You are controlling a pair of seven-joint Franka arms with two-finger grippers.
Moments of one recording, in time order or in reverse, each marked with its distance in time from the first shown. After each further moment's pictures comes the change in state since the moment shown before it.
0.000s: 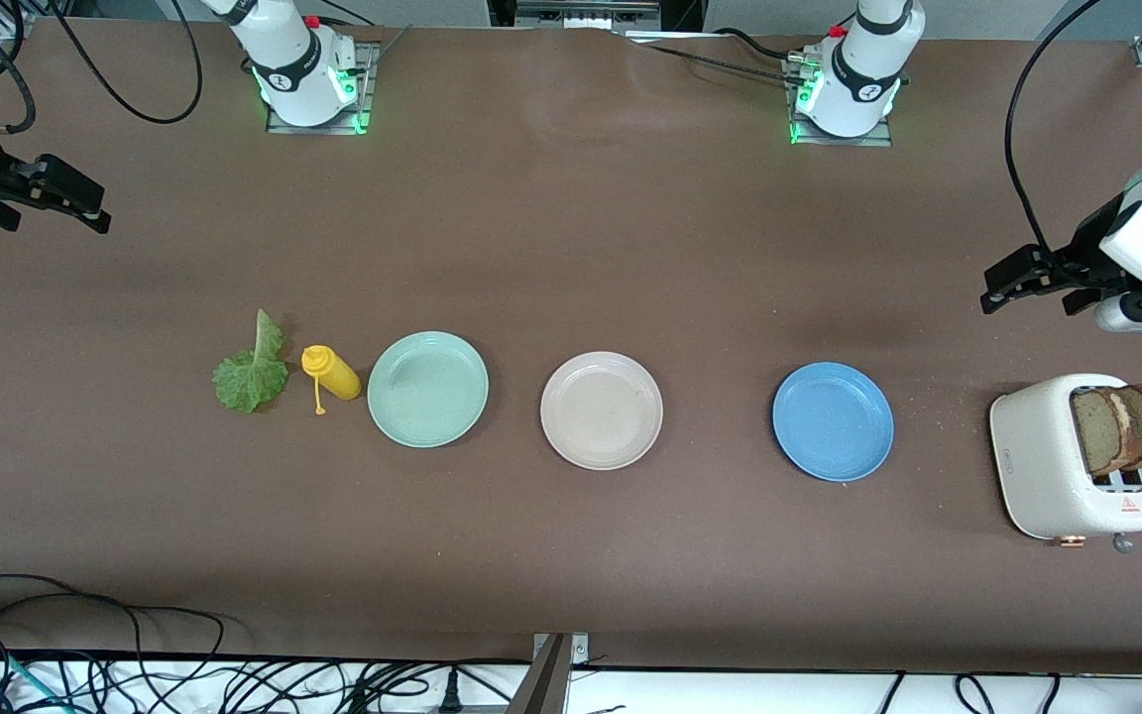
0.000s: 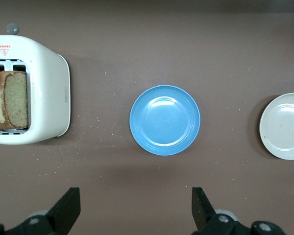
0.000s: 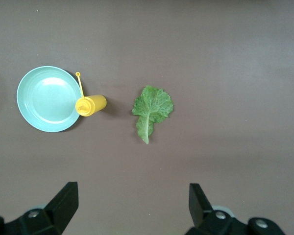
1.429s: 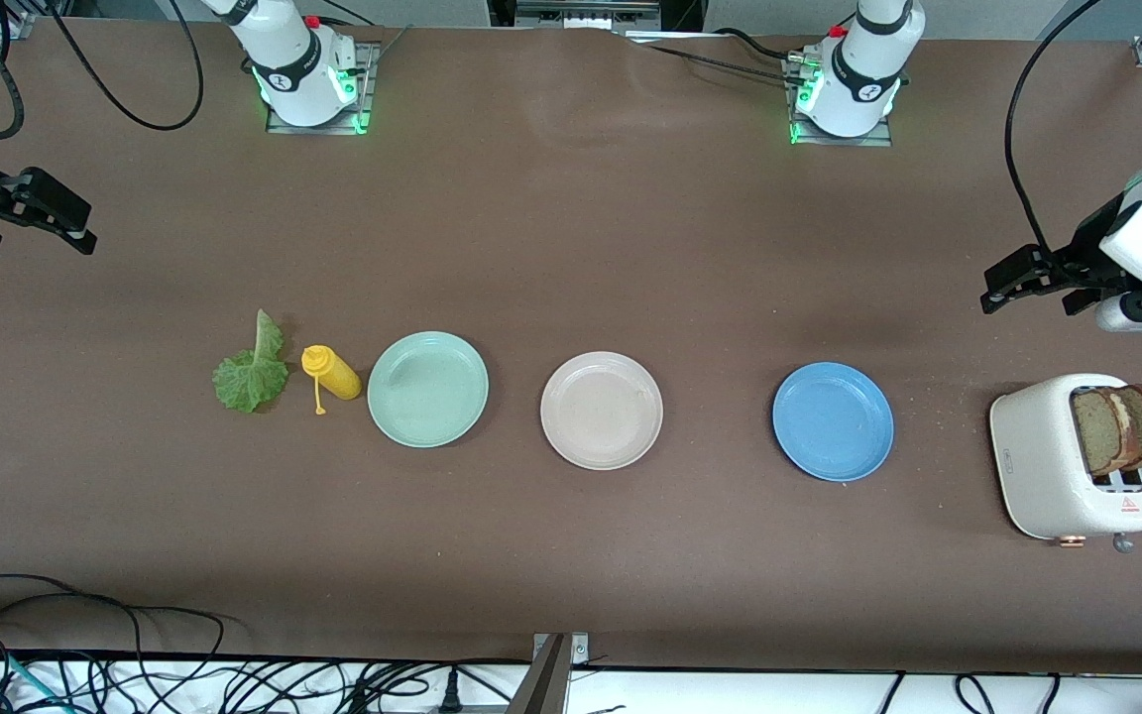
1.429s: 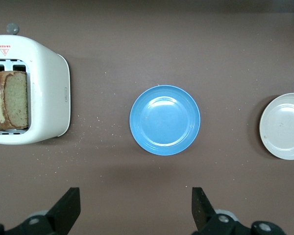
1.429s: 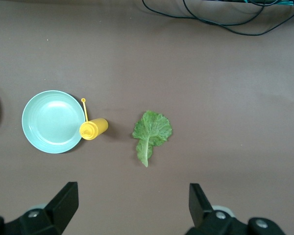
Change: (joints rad) left arm 0.000 0.000 0.001 0.000 0.000 0.000 0.000; right arm 0.002 0.031 0.015 0.057 -0.016 0.070 -0.001
